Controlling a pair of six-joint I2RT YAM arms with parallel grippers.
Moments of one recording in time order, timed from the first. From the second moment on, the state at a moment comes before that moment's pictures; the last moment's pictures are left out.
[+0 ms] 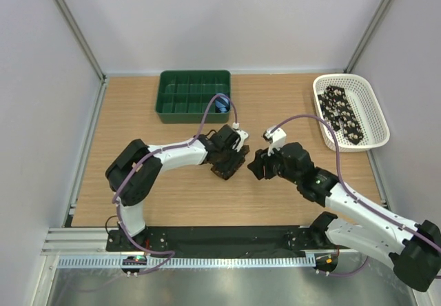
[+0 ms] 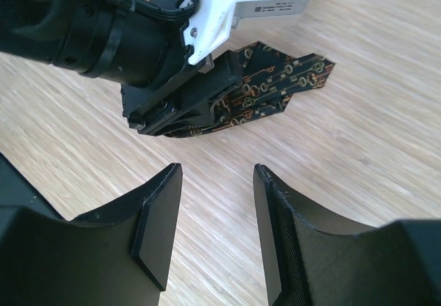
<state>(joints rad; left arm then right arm) -0.85 1.85 1.16 -0.35 0.02 -0.15 0.70 0.90 0.56 -0.14 -0.05 0.26</state>
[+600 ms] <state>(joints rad) -0.85 1.91 1.29 -0.56 0.06 -0.16 1.37 1.23 0.69 -0.14 0.43 -0.01</state>
